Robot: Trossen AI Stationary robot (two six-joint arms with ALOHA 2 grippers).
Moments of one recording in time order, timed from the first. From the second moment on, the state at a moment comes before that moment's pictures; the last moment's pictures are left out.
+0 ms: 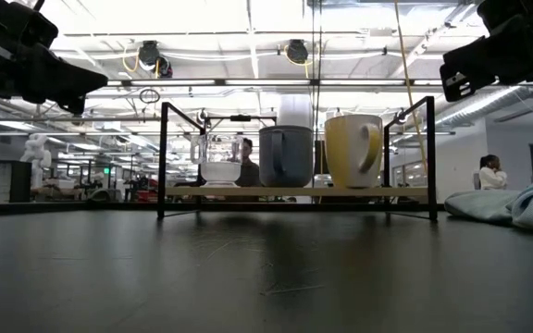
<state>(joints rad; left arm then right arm) 0.00 0.00 0.05 -0.09 0.00 0.02 0.05 0.30 0.15 0.02 -0.18 0.04</state>
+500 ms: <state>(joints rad) 0.00 0.00 0.05 -0.09 0.00 0.10 0.05 0.30 0.15 0.08 -0.18 0.07</state>
